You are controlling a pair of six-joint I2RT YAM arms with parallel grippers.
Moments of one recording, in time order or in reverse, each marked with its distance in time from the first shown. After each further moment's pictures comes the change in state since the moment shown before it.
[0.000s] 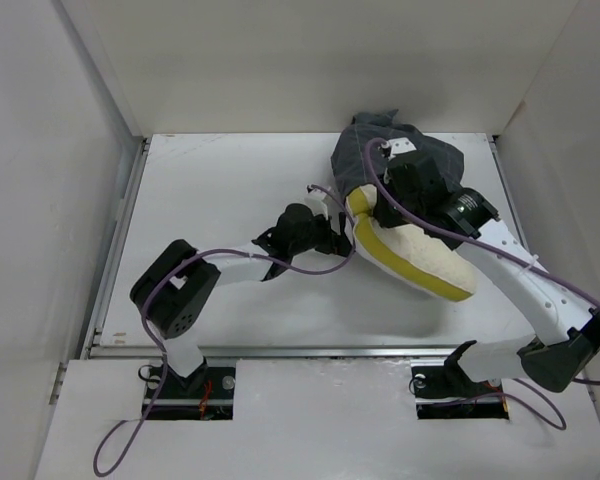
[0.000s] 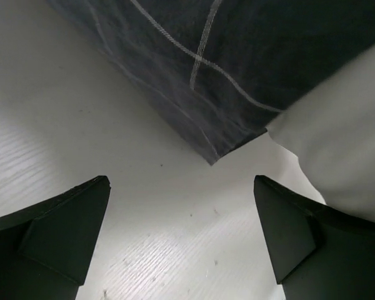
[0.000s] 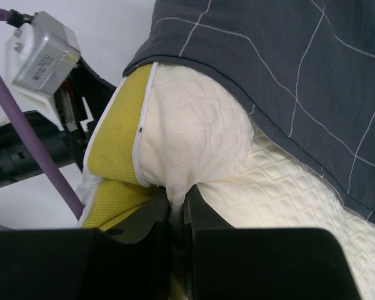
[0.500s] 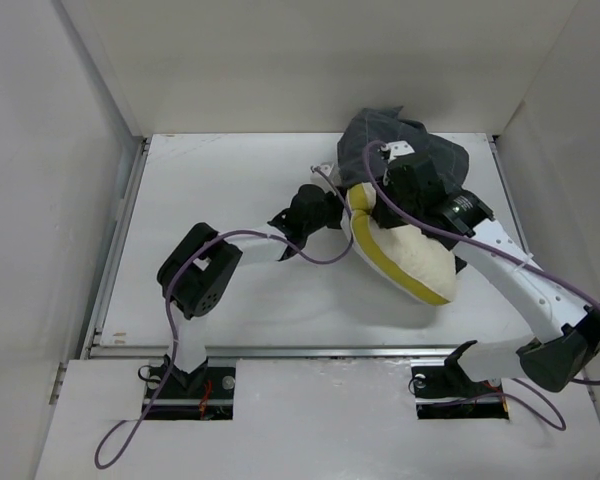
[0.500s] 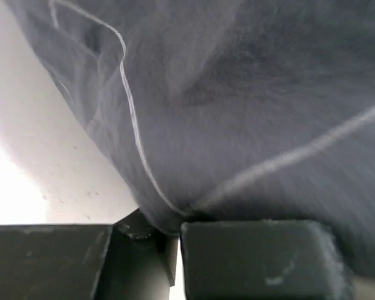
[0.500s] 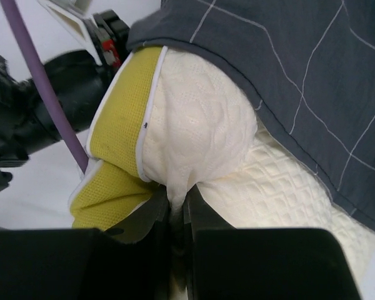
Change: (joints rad) left arm 0.013 0.222 0.245 0.051 -0.100 -0.106; right arm -0.038 0.004 -0.031 0.018 -0.055 -0.017
